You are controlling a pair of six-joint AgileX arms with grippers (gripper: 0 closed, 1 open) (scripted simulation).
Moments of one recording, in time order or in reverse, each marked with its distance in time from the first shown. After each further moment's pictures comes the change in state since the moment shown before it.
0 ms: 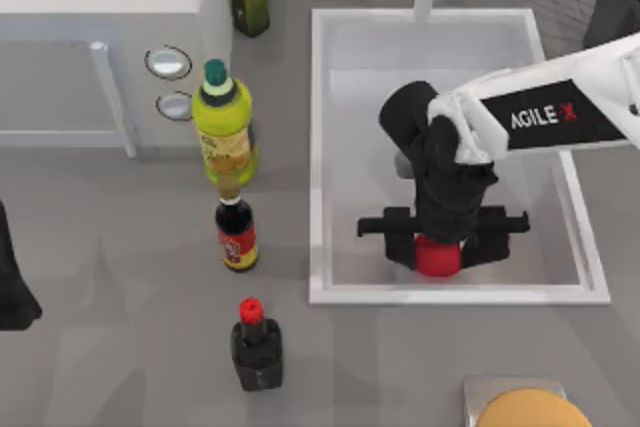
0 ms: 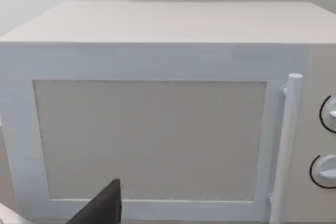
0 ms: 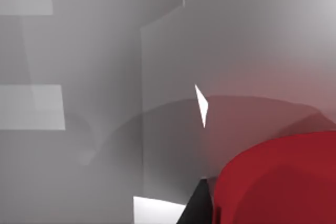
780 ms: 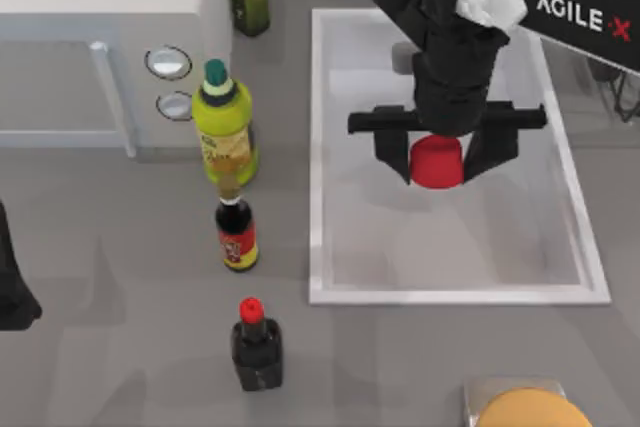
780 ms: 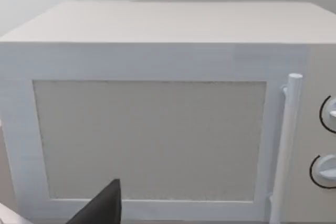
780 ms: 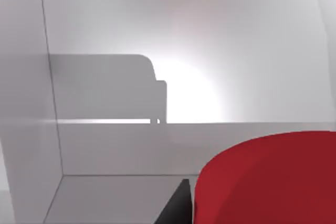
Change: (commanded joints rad) left arm 0.000 0.000 0.000 0.000 0.000 0.000; right arm -0.001 -0.150 0.442 -0.583 0.021 -0.010
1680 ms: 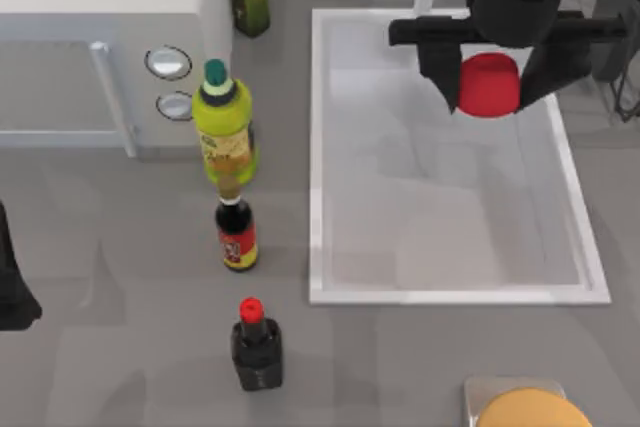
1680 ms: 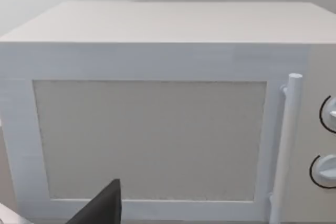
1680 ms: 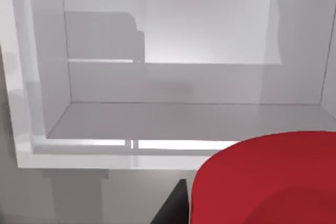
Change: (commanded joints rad) left arm 0.000 0.000 0.000 0.000 0.000 0.000; right arm -0.041 -0.131 0.236 -0.330 -0.003 -0.044
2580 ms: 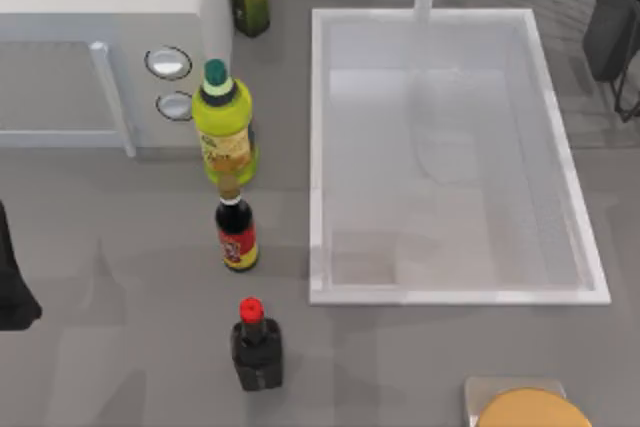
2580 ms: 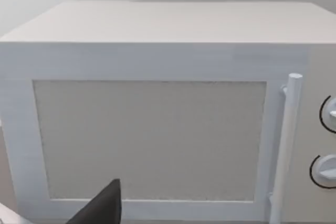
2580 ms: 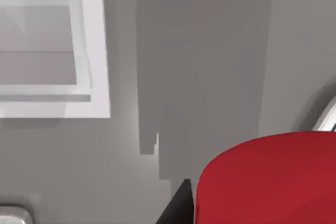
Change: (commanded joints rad) left arm 0.000 0.000 0.000 0.000 0.000 0.000; right arm -0.516 -0.368 -0.585 0.172 -0.023 -0.512
